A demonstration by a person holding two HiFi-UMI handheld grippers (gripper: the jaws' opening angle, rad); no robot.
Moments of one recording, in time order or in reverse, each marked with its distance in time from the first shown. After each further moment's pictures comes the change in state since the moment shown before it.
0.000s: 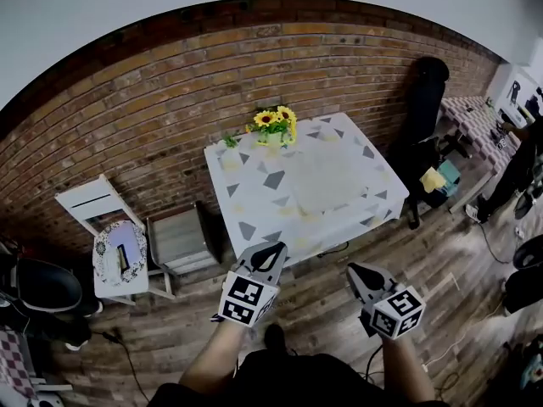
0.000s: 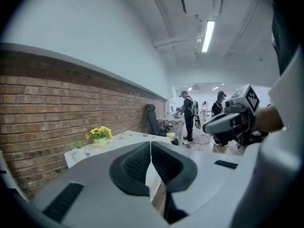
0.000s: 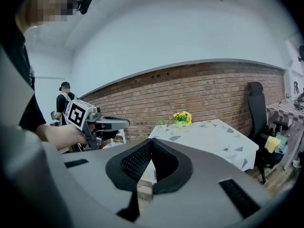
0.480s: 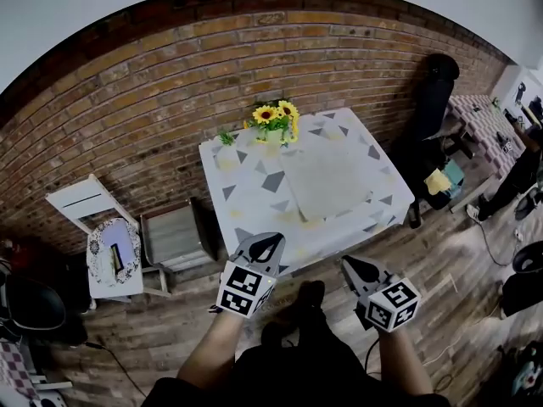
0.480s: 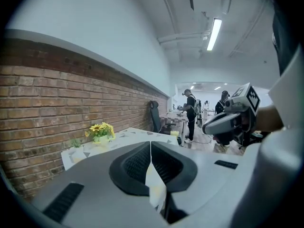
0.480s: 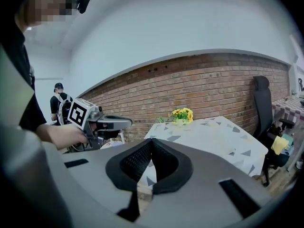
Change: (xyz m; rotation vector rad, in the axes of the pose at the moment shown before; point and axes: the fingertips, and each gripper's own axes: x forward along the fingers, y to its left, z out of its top) left arm 0.056 0.054 -0.006 -0.028 0.031 -0.001; right arm 0.069 -0.037 0.012 0.009 0.043 0.026
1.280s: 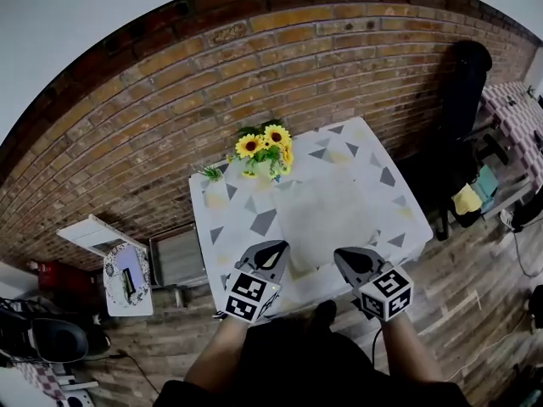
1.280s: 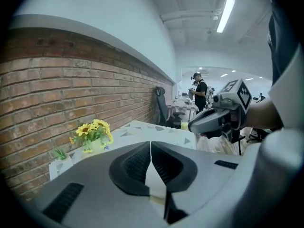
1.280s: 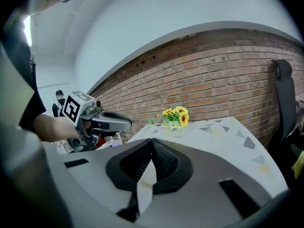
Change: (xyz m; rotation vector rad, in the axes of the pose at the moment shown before) left arm 0.184 0.052 0.026 0.020 0.168 0.047; right arm 0.123 -0.176 0.044 0.001 0.046 0.170
